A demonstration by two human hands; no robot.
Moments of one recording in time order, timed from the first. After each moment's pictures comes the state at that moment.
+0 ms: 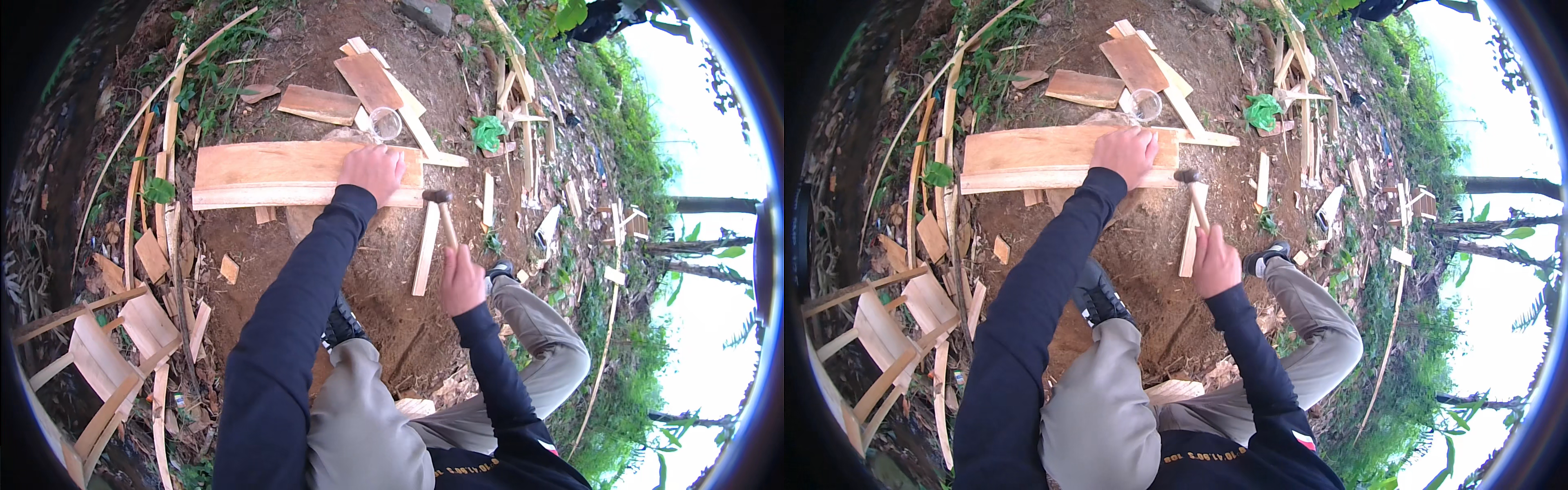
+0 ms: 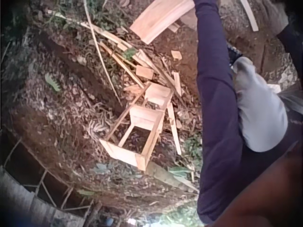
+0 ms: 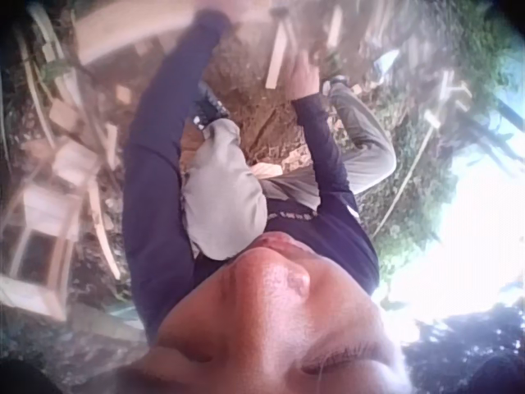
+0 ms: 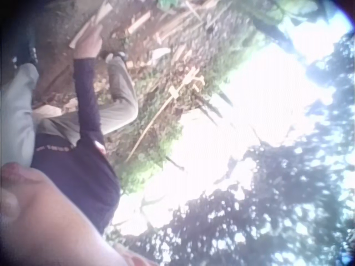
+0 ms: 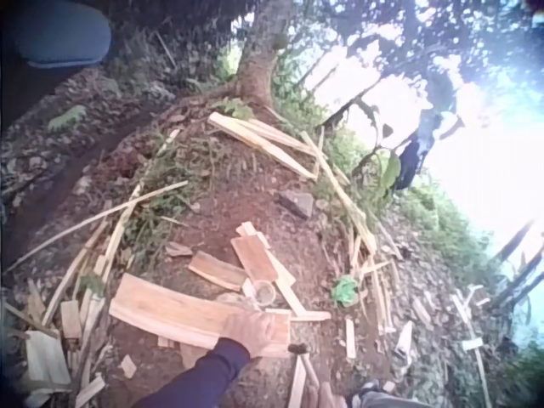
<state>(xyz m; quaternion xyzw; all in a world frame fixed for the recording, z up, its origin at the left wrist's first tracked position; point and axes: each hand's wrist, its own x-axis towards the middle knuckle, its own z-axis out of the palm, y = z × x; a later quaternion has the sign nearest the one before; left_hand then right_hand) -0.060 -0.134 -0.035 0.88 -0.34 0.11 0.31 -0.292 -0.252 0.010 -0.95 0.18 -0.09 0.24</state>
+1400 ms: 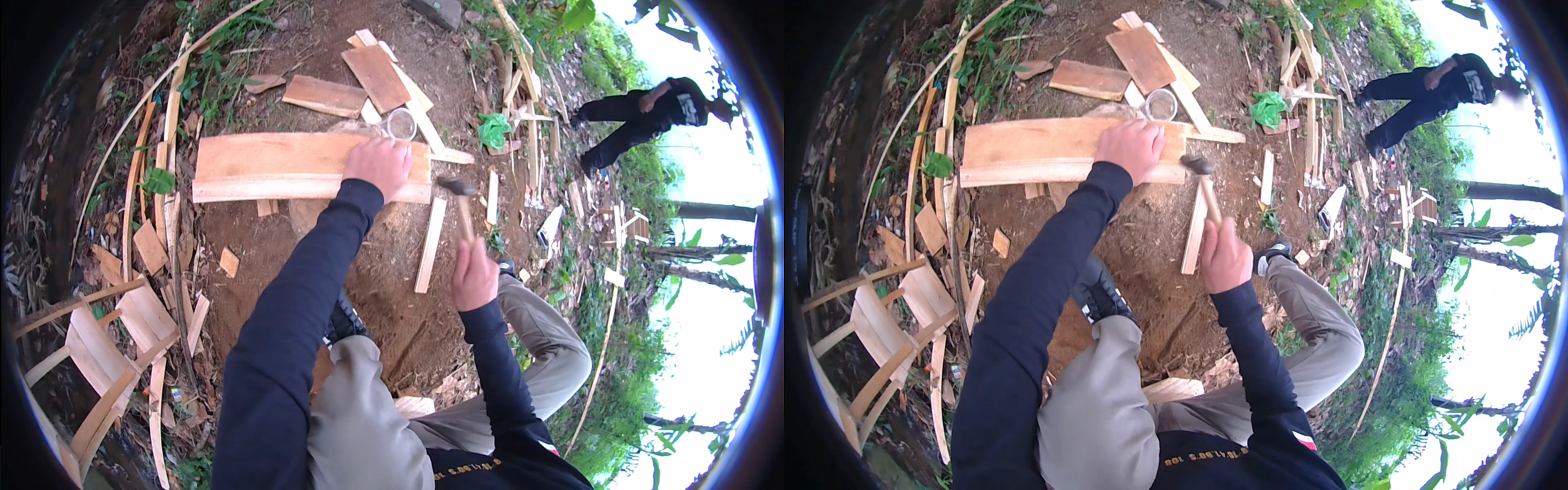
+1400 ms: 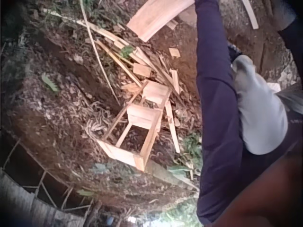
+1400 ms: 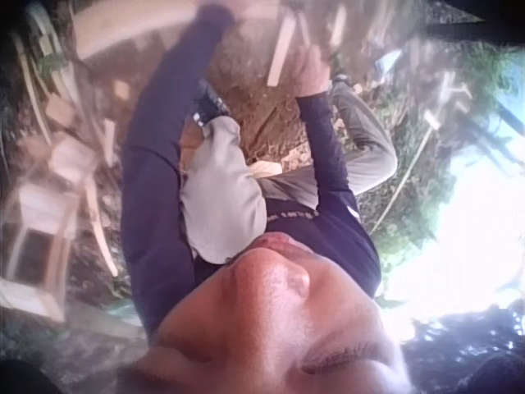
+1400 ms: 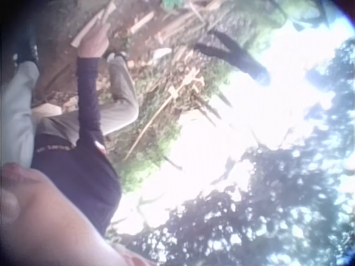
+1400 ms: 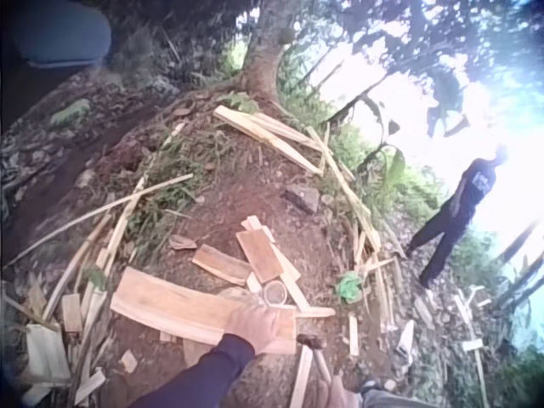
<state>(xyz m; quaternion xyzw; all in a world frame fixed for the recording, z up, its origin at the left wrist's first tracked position) -0.062 -0.131 -0.036 0.89 -0.33 0.09 0.30 -0.283 -0.248 0.022 -0.95 0.17 -0.13 0.24</state>
